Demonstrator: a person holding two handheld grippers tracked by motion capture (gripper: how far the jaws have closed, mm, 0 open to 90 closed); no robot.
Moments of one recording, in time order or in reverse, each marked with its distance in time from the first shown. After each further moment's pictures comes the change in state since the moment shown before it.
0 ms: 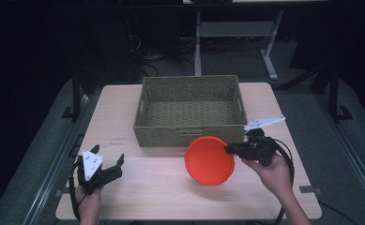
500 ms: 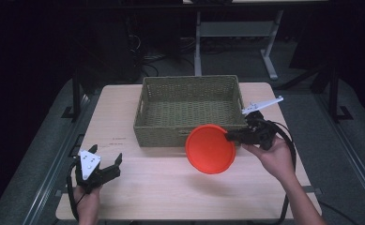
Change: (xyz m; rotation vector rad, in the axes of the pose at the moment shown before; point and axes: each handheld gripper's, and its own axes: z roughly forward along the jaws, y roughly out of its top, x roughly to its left) left arm 0.005 -0.001 -0.001 0.000 0.009 -0.012; right arm -0.007 0.041 -0.010 0.048 -0.016 -0.024
